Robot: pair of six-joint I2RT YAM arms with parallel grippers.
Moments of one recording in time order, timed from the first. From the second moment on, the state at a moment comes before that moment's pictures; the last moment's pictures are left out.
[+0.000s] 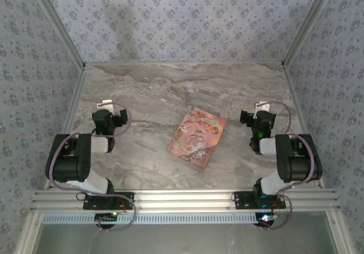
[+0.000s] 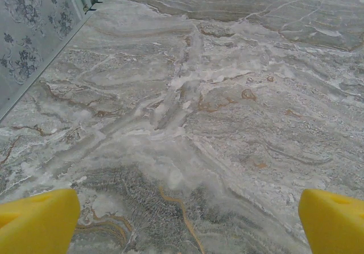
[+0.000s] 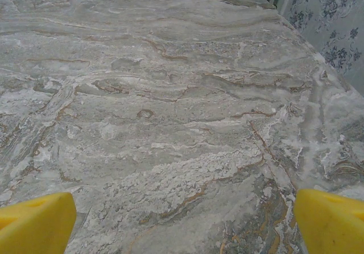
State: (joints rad) left arm -0.01 1.54 0.40 0.73 -0.17 -0.04; right arm 0.00 1.53 0.36 0.76 0.21 0.01
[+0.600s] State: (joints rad) left arm -0.01 1.54 0.40 0.73 -0.16 -0.04; right arm 0.00 1.53 0.36 0.76 0.21 0.01
